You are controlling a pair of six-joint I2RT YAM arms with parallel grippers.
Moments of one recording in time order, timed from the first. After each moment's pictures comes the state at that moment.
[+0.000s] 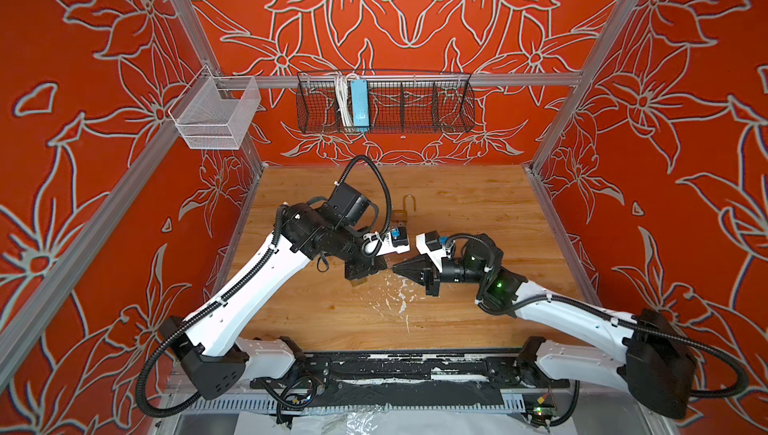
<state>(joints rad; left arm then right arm) -0.64 1.31 1.54 -1.31 0.45 0.70 0.80 1.15 0.61 0.49 -0.70 0.13</state>
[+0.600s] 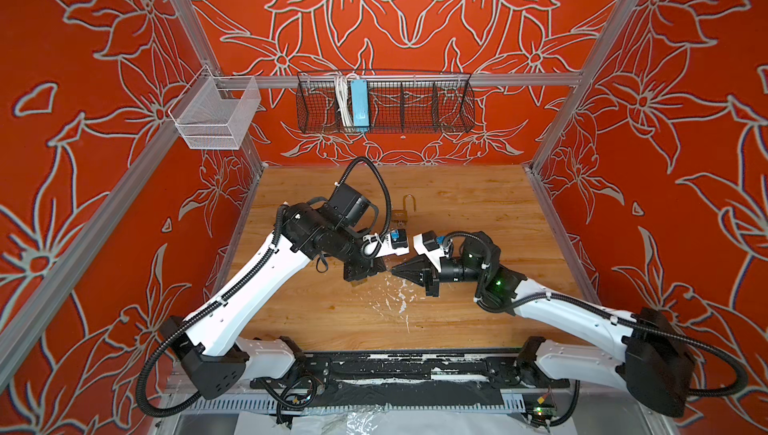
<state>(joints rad) -0.63 1.31 1.54 -1.33 0.46 0.71 0.80 1.17 0.64 0.44 -0.76 0.13</state>
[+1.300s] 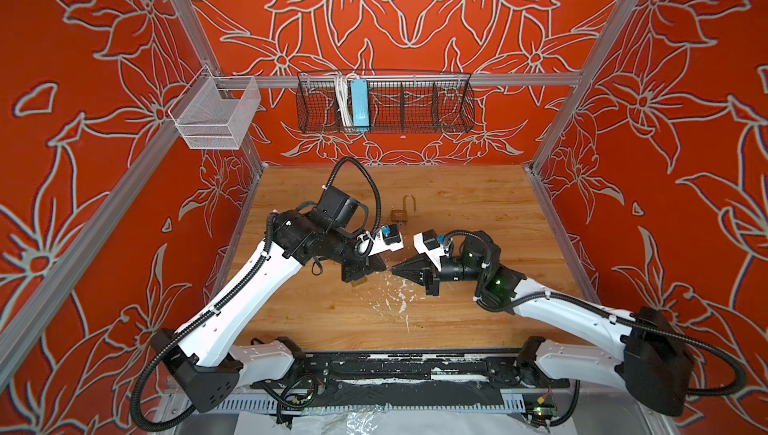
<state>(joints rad) -0.56 1.23 1.43 -1.21 0.57 0.65 0.80 1.18 0.64 0.46 -0.77 0.14</state>
